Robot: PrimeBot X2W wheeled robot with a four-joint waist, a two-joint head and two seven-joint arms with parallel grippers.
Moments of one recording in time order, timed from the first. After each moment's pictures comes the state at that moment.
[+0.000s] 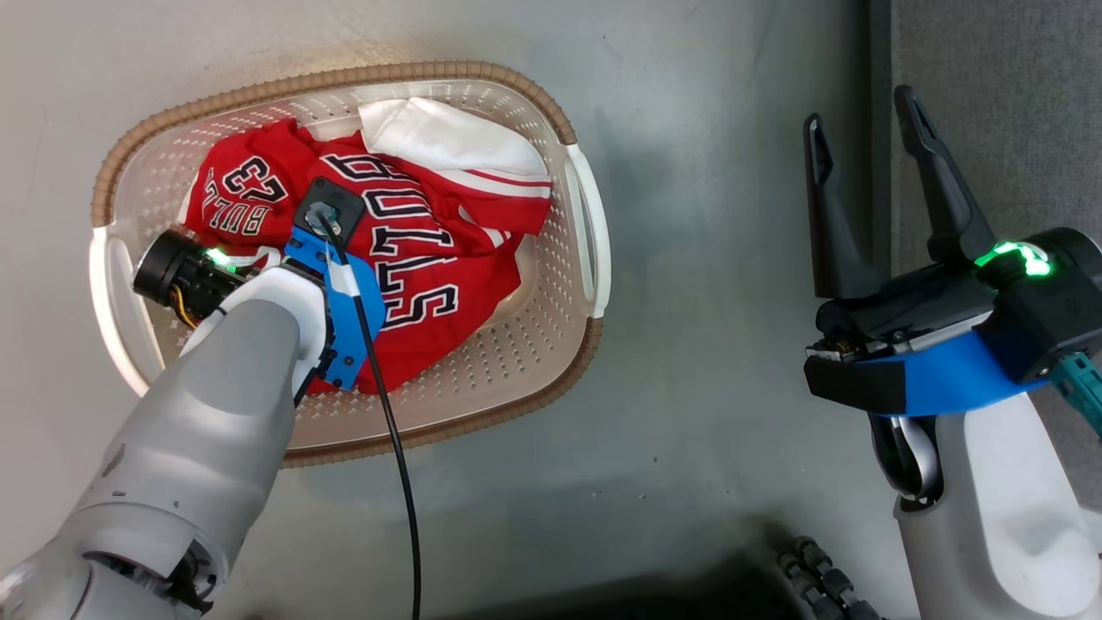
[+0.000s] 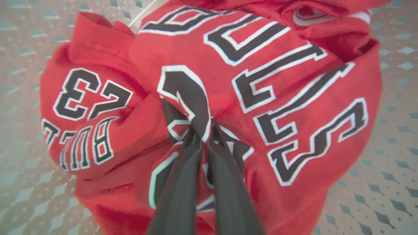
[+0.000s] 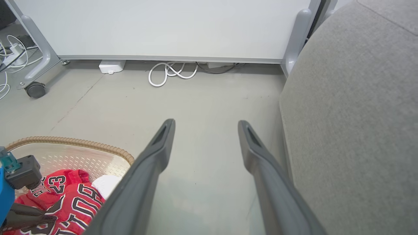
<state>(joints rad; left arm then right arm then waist) -1.03 0.16 -0.89 1.28 -0.45 -0.13 0.13 -0.45 -0.05 0.08 0.01 0.05 0.13 -0.26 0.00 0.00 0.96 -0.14</state>
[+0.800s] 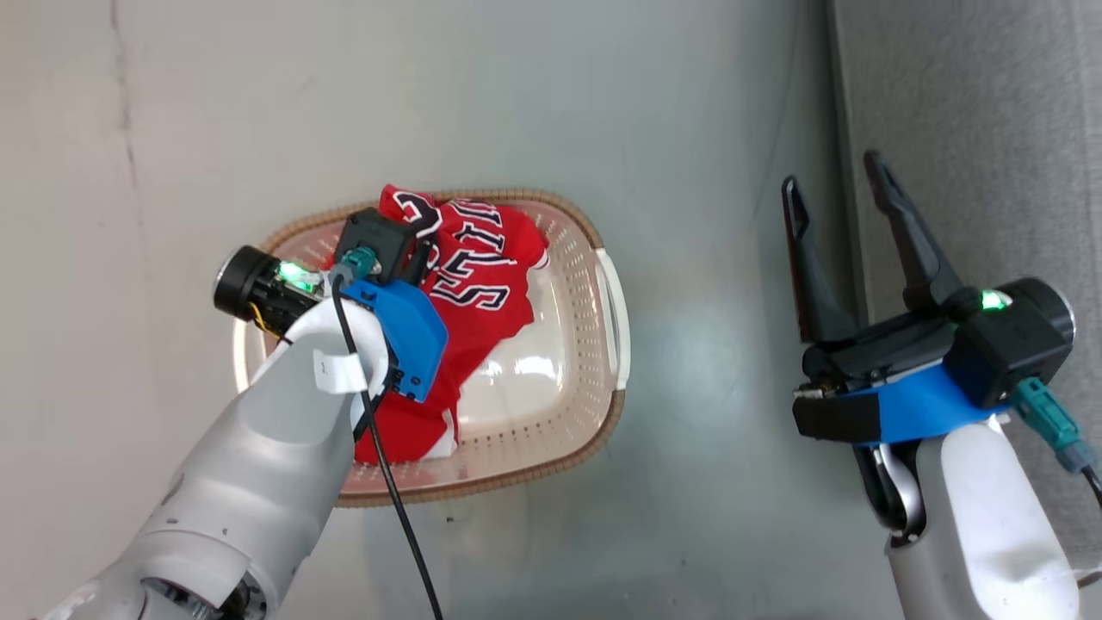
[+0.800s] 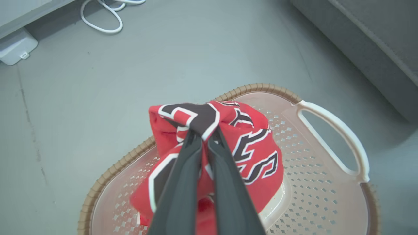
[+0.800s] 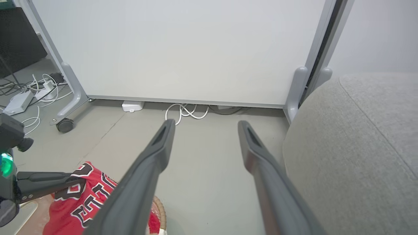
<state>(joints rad) -0.97 0.10 -0.90 1.23 -0.56 -0.13 -0.25 -0.40 -0.05 0.09 0.08 0.04 0.13 -0.26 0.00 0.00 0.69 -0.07</state>
